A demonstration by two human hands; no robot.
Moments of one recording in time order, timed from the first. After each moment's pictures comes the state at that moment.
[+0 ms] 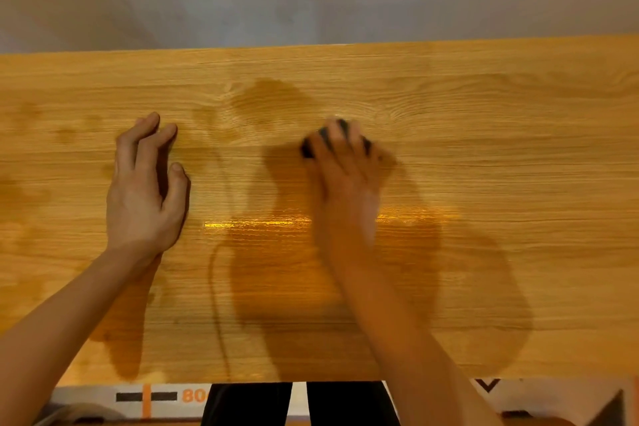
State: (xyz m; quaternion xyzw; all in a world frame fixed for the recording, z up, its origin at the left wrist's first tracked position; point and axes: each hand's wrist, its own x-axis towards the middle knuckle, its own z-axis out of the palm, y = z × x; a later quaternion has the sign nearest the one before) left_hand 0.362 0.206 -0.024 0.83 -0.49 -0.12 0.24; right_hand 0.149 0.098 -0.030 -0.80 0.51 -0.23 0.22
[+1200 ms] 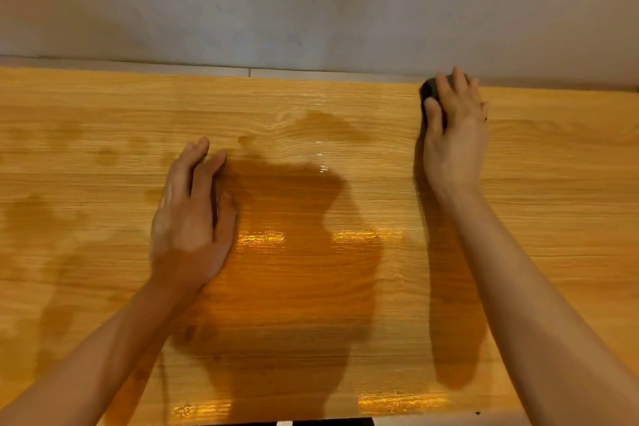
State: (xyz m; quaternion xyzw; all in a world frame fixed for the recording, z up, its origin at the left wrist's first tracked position) left_hand 0.369 0.208 -0.026 0.82 -0.49 -0.16 0.25; right_hand 0.141 -0.028 -0.015 -0.75 0.60 -0.18 0.21
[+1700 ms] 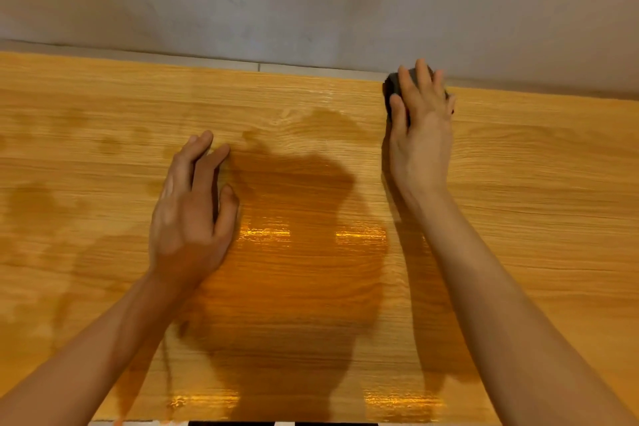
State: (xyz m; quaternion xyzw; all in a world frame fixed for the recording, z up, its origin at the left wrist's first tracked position) left_hand 0.366 0.206 -0.029 0.83 -0.48 -0.14 0.25; right_hand 0.183 -0.010 -0.023 -0.78 0.55 -0.19 0.23
